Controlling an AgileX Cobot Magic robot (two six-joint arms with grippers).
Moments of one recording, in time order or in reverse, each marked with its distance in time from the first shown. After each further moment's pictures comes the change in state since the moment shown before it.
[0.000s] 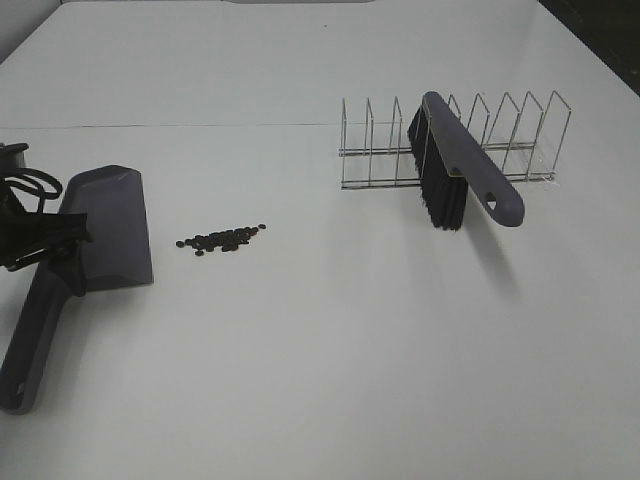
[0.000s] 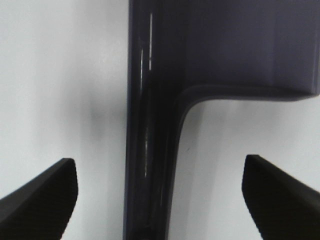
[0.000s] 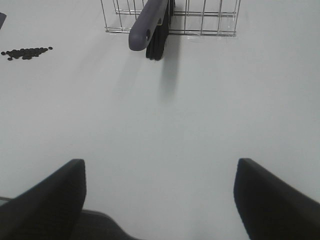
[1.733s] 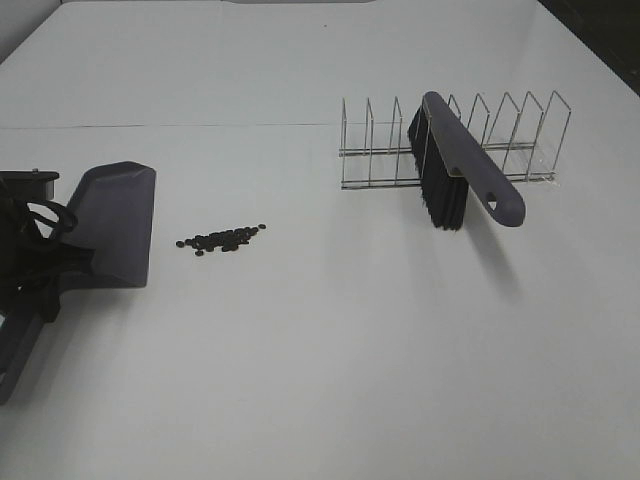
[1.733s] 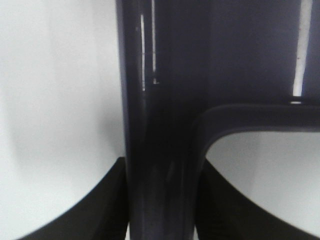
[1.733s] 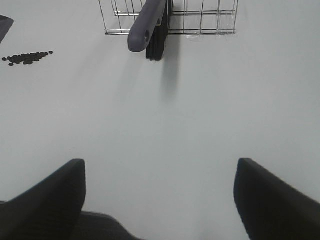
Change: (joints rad) left arm 0.000 0.149 -0.059 0.113 -0.008 0.103; right arm 0.000 0.000 0.001 0.000 -0.001 0.034
